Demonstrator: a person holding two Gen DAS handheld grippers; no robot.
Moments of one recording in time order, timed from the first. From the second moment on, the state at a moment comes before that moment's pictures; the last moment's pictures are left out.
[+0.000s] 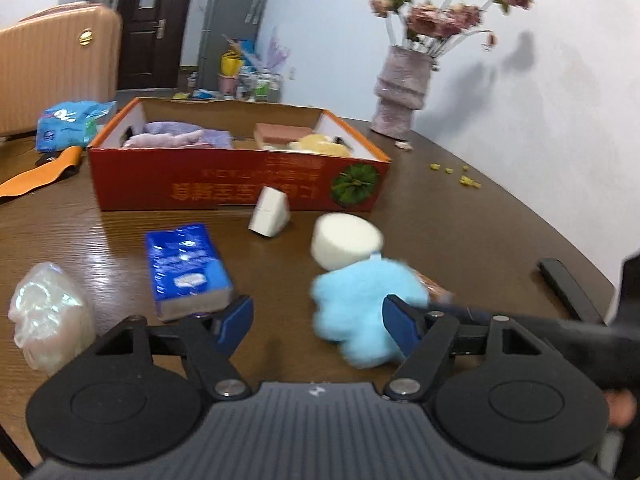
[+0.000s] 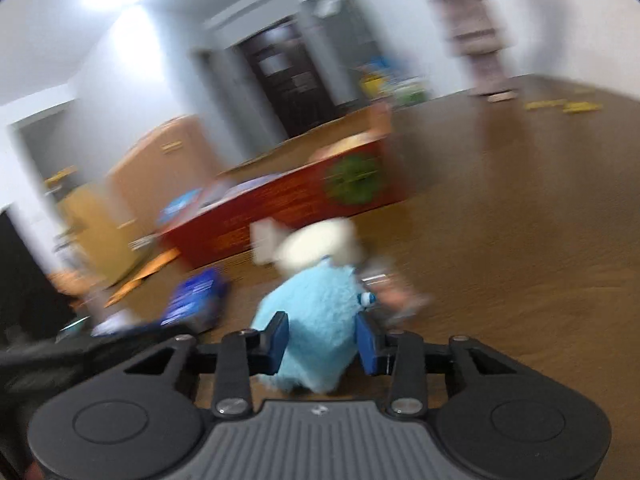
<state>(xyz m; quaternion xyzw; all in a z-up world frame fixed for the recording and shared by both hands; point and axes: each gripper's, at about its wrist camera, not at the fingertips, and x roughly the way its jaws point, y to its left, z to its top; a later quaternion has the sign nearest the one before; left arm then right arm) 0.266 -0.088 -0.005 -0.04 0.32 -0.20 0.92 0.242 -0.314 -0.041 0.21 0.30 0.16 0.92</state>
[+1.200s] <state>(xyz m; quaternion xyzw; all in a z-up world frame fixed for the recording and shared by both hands) 0.245 -0.063 -0.003 -0.15 0.35 -0.23 0.90 0.238 -0.299 -0.036 0.27 0.30 0.21 0.89</state>
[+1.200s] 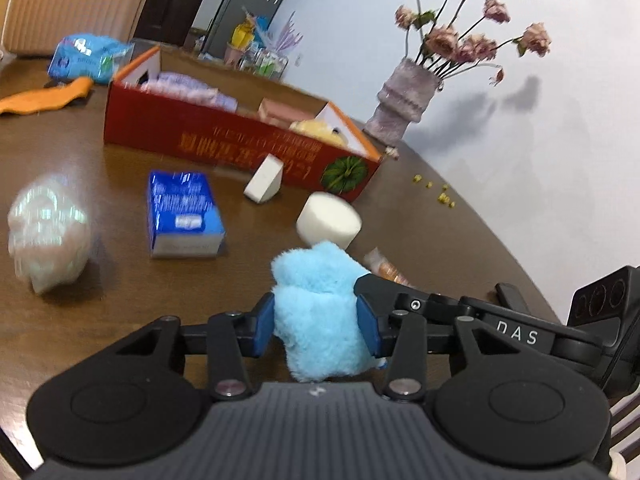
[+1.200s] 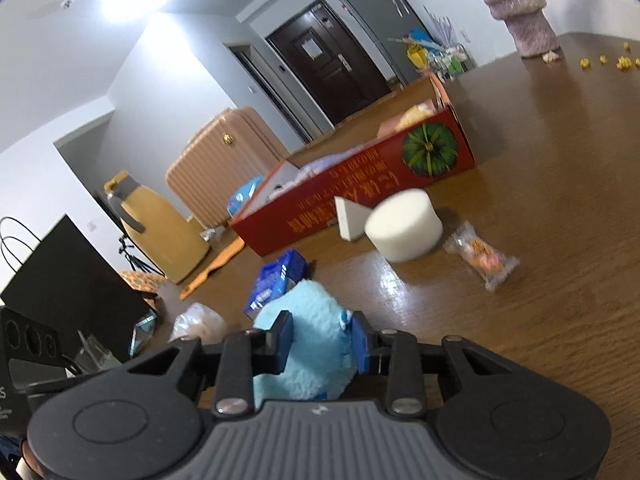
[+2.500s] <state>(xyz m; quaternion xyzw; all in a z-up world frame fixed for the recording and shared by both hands) 0.514 -0.046 -0.002 -0.08 0.40 -0.21 0.89 0.533 -0.234 0.010 0.12 0.40 0.16 0.89</state>
